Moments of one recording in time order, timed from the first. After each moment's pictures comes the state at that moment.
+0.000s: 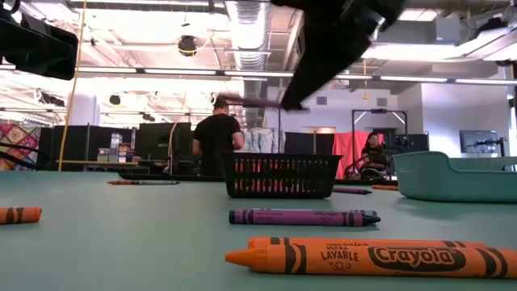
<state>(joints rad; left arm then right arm) -0.91 0.75 0.10 0.53 -0.77 0.06 0.37 1.83 1.35 -0.52 0.31 0.24</state>
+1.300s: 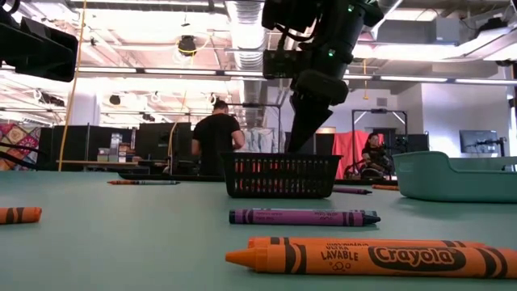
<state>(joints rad) -0.91 0.75 0.10 0.51 -0.77 0.05 0.08 1.86 1.35 -0.66 0.23 0.08</state>
